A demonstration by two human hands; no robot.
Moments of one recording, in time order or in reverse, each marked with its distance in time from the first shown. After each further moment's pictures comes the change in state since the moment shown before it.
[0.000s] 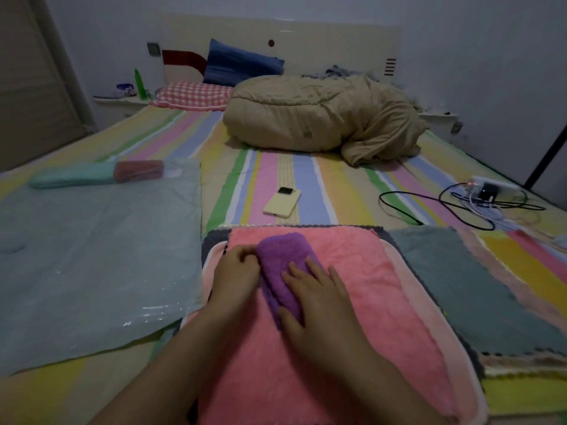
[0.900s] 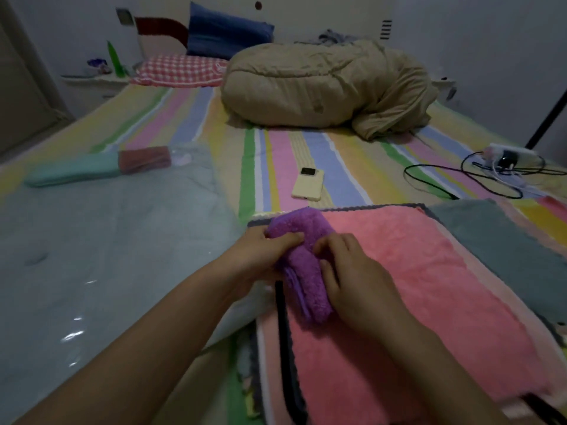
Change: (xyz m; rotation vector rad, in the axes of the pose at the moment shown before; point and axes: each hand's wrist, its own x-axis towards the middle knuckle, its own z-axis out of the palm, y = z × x) left_hand 0.019 0.038 -0.091 -0.117 -0.522 -0.245; right_hand 0.044 -0.065 0.003 0.094 0.059 0.149
